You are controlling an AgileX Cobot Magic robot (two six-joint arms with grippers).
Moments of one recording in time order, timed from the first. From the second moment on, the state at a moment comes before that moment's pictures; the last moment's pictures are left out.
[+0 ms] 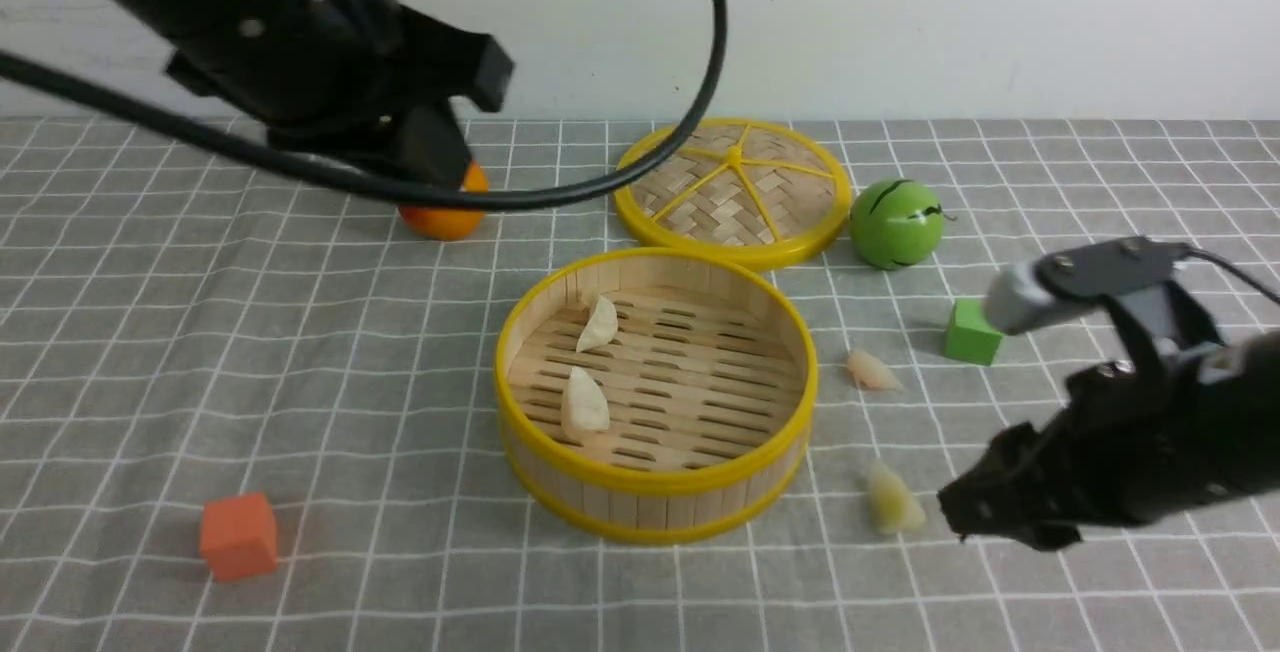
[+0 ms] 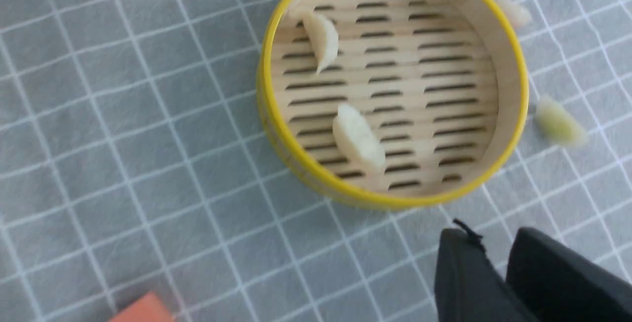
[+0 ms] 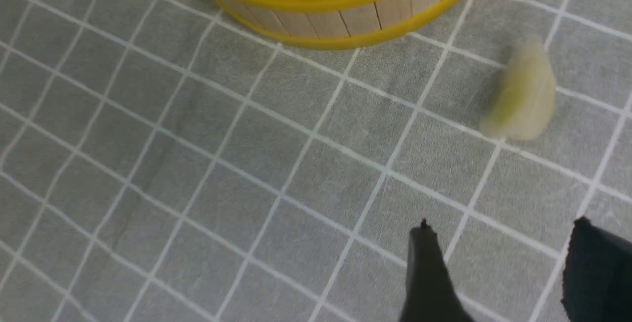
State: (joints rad) right arm 0.29 1.40 -0.90 0.47 0.66 -0.38; left arm -0.38 1.45 -1.61 -0.15 1.18 -0.06
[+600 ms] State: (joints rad) right arm 0.31 1.87 -1.16 0.30 0.67 -0.23; left arm -0.38 0.80 -0.84 0.09 1.09 -0.25
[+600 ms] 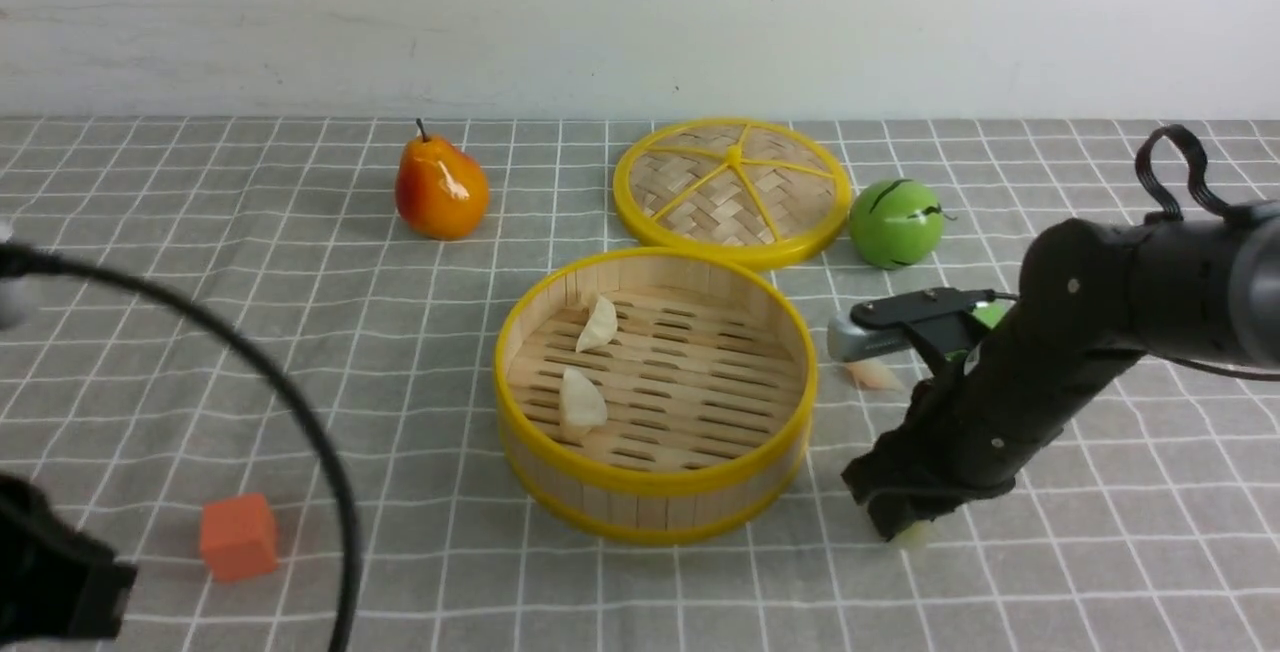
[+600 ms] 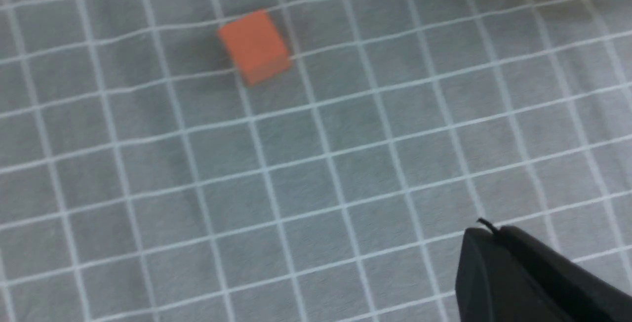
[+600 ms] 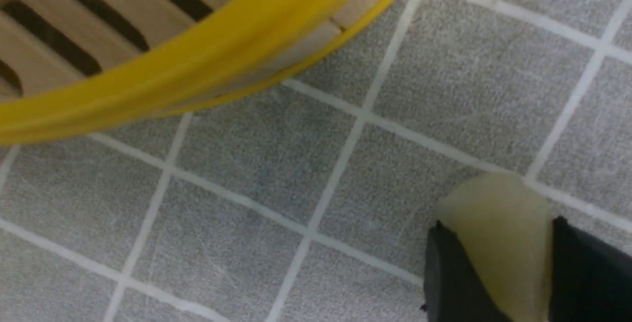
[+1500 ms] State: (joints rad) right arm 0.51 2.03 -1.45 0.44 0.54 -0.41; left arm -0.38 0.23 -0.43 0.43 0.81 -0.63
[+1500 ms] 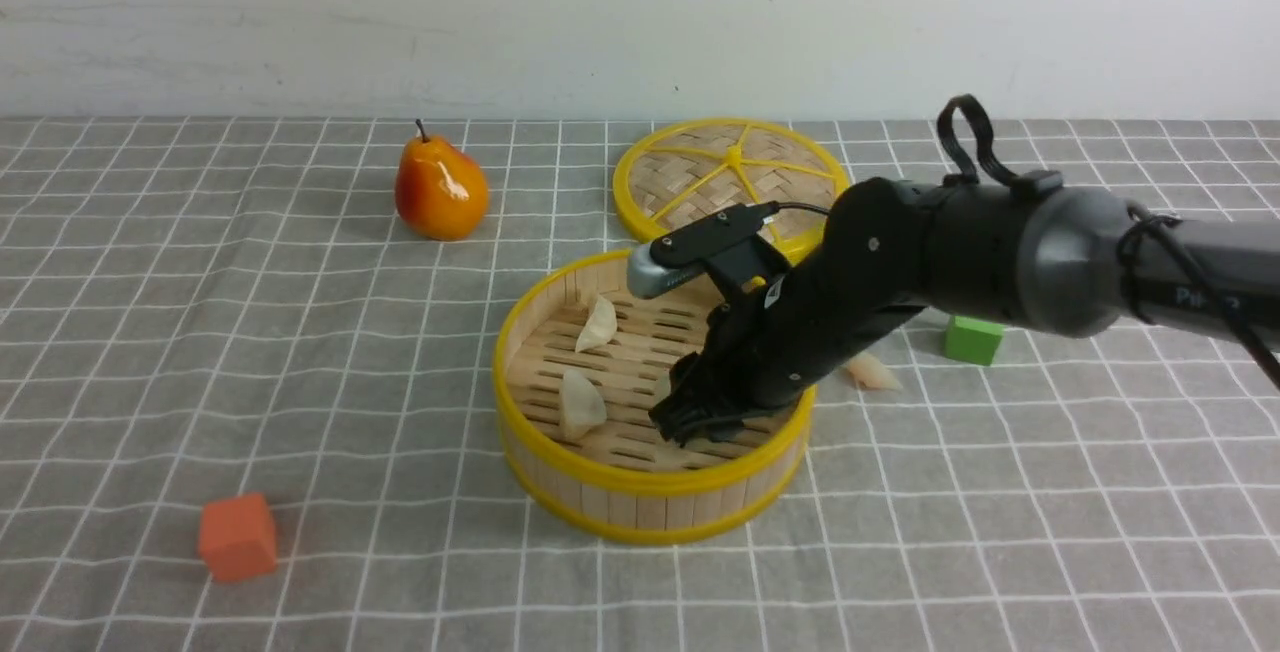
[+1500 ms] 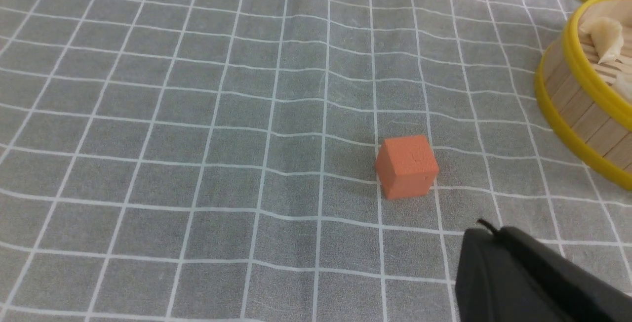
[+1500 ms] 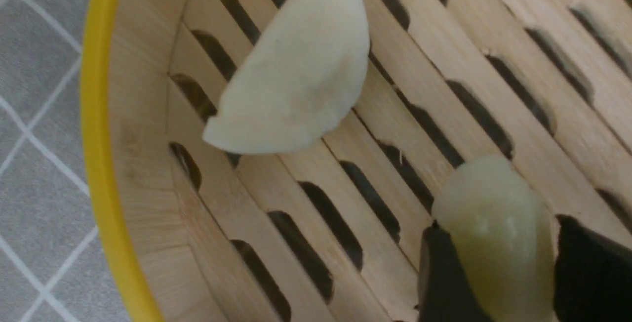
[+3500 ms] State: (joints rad) right arm 0.40 2.11 -1.65 0.62 0.51 -0.58; left arm -0.38 0.23 -0.40 0.43 0.76 -0.63
